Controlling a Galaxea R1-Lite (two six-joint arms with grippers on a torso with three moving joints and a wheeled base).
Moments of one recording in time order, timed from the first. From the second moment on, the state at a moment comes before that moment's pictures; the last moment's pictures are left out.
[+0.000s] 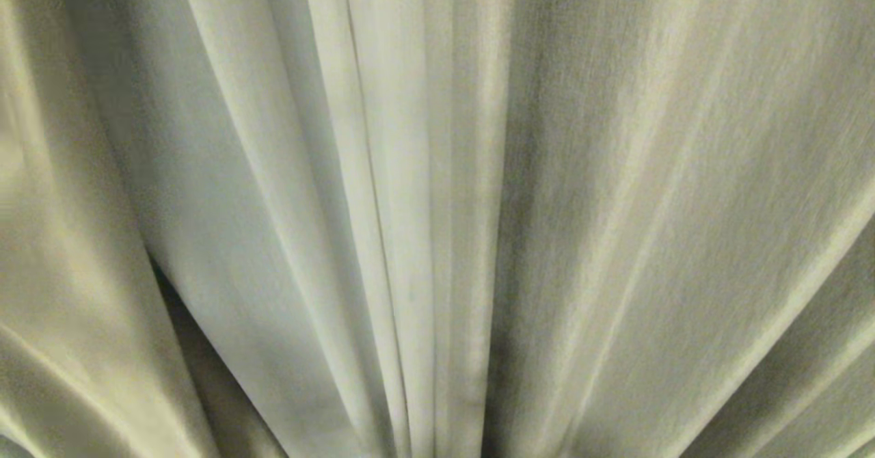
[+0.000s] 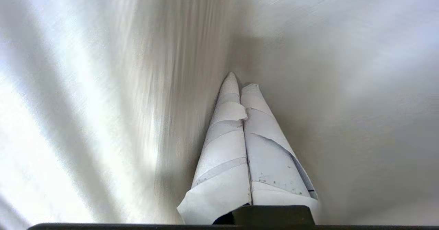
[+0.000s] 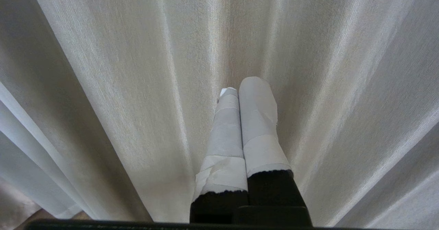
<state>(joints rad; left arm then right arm) 1.18 2.21 -1.69 -0.68 -0.74 -0.18 0.00 0.00 0.00 0.00 0.01 -0.01</state>
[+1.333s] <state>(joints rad) 1.15 1.63 -1.14 -0.51 -0.82 -0.20 0.00 0.00 0.00 0.00 0.01 -0.01</state>
